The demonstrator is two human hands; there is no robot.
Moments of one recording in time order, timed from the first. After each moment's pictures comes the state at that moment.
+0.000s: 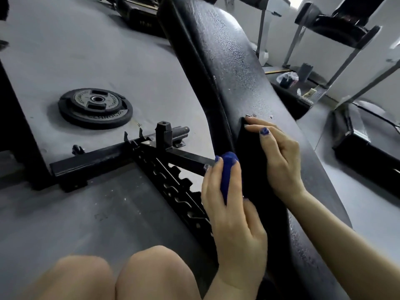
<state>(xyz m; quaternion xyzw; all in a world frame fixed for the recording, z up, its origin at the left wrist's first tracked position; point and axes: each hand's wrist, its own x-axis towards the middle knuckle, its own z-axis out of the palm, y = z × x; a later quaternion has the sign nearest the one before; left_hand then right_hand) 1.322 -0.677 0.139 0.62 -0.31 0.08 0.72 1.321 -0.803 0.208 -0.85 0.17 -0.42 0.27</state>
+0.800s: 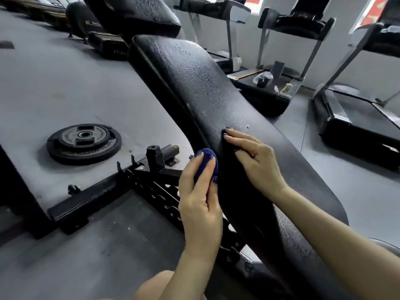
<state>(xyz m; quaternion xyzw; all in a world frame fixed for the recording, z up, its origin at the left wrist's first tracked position) 1.390 -0.679 0.150 0.58 -0.39 0.07 0.71 1.323 -0.815 0.206 -0.86 0.23 -0.40 0.24</state>
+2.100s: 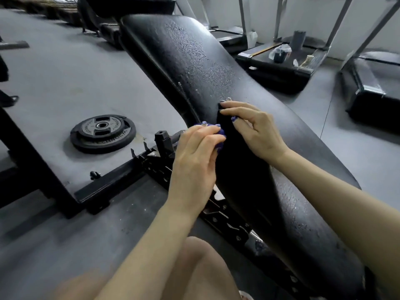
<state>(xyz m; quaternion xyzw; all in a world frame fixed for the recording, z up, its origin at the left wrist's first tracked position) 1.417 -0.680 0.179 0.61 -0.58 0.18 0.51 1.323 -0.842 0.214 -0.88 0.16 -0.40 0.22</state>
